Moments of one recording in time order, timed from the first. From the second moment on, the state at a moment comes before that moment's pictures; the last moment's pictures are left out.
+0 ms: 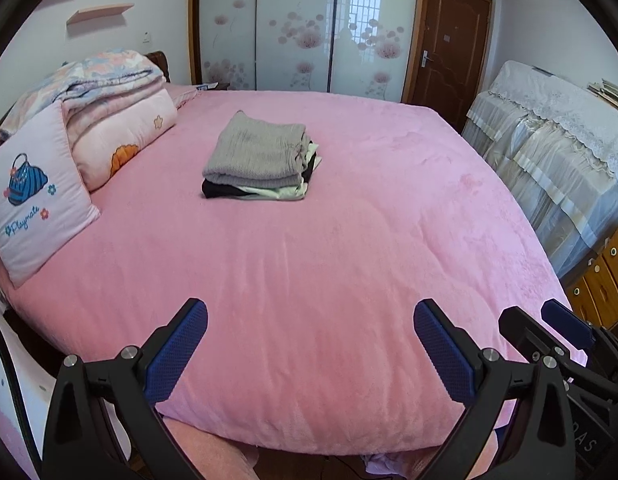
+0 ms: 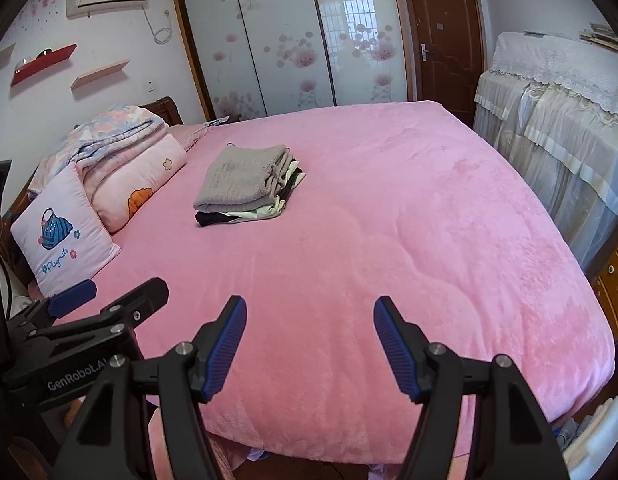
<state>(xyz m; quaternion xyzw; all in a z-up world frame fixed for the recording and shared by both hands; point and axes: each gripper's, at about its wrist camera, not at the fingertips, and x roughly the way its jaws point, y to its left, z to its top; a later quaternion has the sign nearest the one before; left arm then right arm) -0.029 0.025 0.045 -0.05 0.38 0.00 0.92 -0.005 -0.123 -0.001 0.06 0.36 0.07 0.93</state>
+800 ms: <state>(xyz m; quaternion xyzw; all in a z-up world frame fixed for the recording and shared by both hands) -0.017 0.017 0.029 -0.03 0.40 0.00 0.91 0.003 -0.131 -0.018 0.06 0.37 0.05 0.92</state>
